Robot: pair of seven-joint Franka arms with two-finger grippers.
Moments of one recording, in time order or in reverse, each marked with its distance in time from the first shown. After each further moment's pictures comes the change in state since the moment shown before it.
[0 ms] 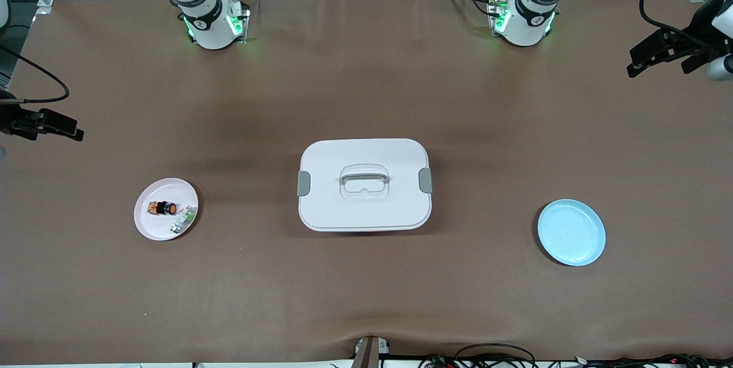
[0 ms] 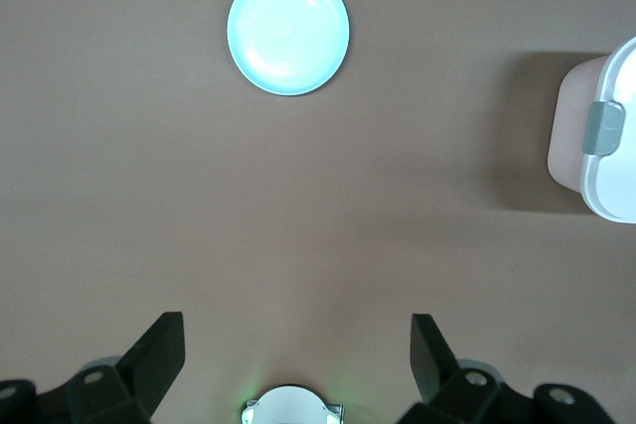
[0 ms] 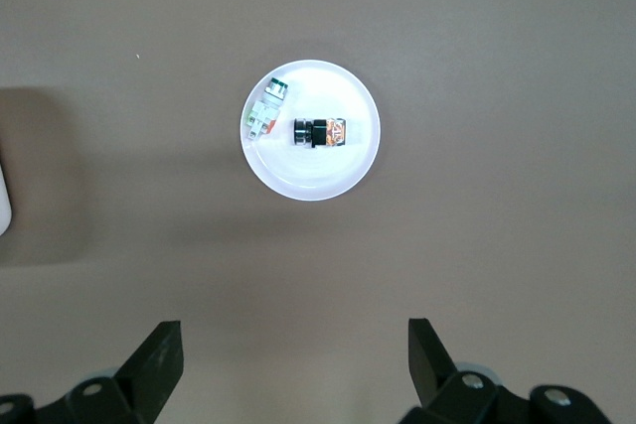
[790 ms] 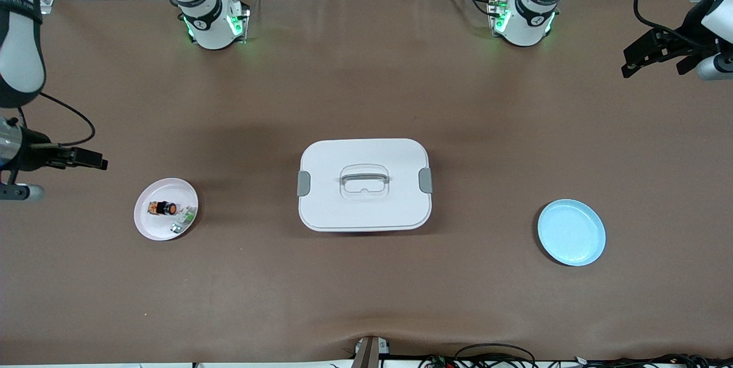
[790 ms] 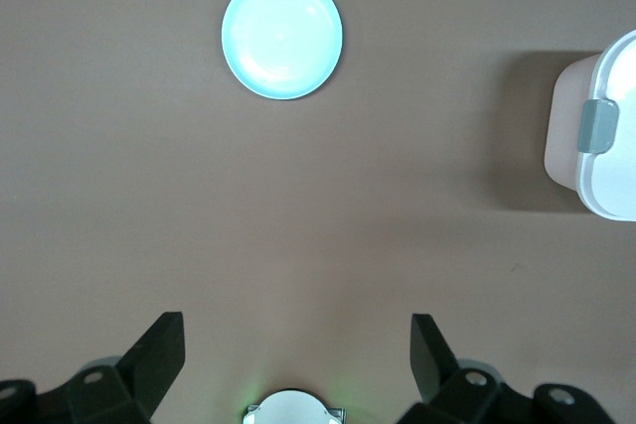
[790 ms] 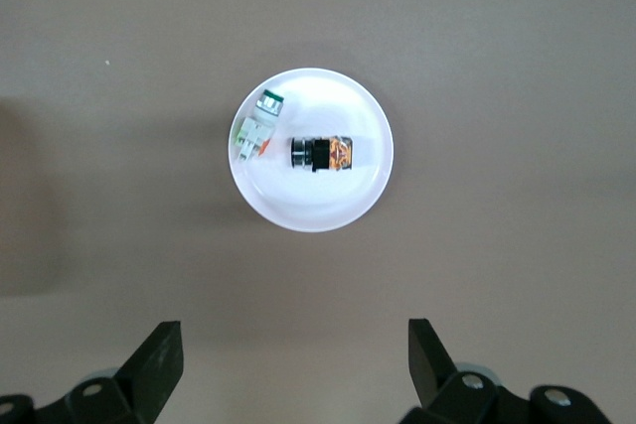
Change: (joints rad) left arm 0.000 -0.008 -0.017 -0.005 0.002 0.008 0.000; right arm 0.001 0.172 0.002 0.008 0.002 0.119 0.000
